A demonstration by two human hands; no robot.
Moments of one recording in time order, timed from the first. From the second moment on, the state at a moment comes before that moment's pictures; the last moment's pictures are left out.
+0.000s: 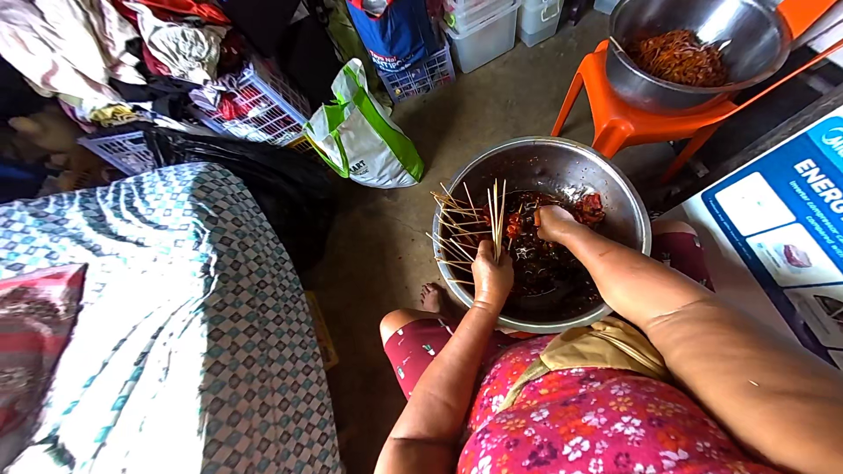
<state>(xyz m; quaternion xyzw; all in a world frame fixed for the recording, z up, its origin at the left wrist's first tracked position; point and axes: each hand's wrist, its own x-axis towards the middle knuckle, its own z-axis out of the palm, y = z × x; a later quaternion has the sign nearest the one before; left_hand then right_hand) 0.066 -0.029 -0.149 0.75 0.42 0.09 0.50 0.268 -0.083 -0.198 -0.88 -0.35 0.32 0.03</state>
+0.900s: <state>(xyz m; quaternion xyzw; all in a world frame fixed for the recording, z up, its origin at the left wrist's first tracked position) 0.067 -0.028 -0.139 0.77 0.40 0.07 0.50 0.276 -0.082 -0.174 -0.60 -0.04 0.46 0.65</state>
